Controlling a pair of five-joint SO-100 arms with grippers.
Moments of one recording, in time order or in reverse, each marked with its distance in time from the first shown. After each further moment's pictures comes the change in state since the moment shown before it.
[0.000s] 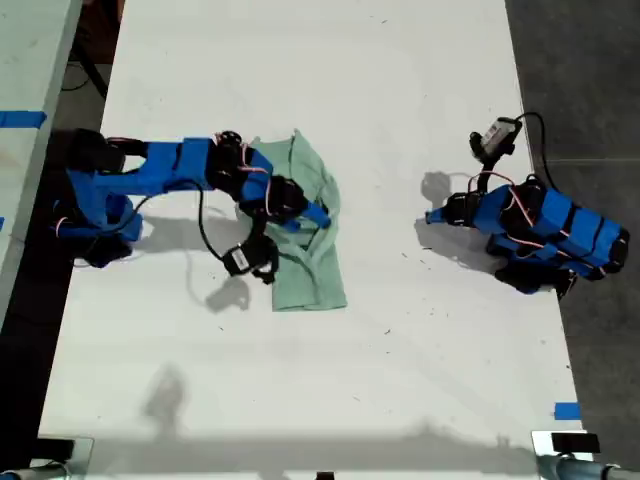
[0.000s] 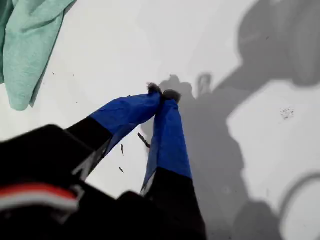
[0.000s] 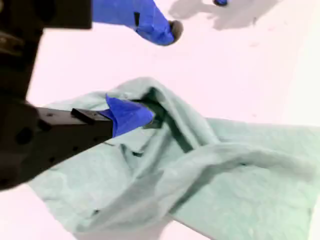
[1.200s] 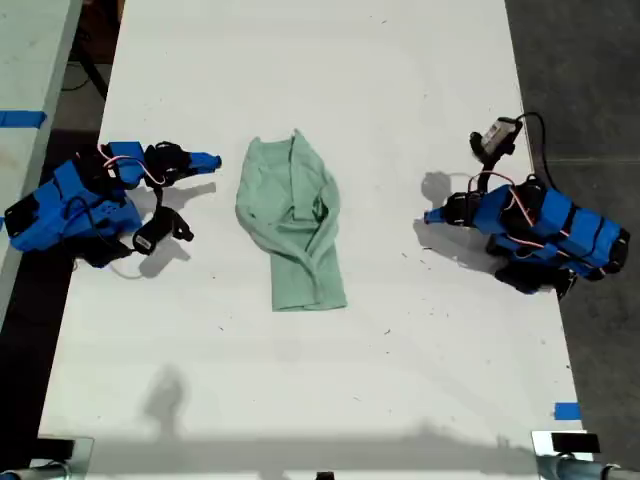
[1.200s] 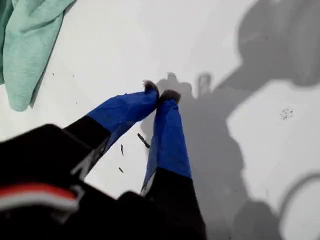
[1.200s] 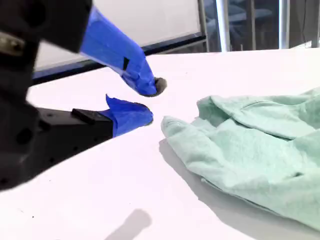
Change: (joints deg) arm 0 -29.3 117.2 118.7 -24.3 17.3; arm 1 0.2 0.0 0.1 0.0 0.0
